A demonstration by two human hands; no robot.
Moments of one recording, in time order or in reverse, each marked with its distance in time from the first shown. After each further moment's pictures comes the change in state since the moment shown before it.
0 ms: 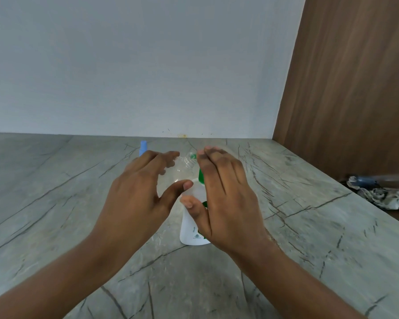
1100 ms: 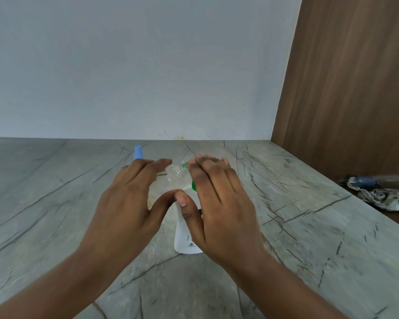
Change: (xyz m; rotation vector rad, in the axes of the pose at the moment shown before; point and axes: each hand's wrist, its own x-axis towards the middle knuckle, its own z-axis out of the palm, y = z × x) left_hand -0.002 -0.003 0.002 0.025 0.006 0.056; right_hand -0.001 0.001 -0.002 -0.022 -0.018 0.014
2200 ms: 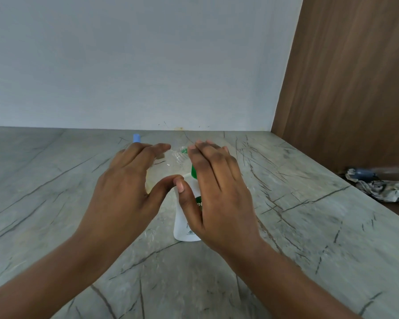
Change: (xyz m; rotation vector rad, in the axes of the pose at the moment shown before) left_hand 0.004 0.000 -0.001 0.017 -0.008 -0.038; right_hand -0.001 -0.003 0.005 0.083 0.038 0.047
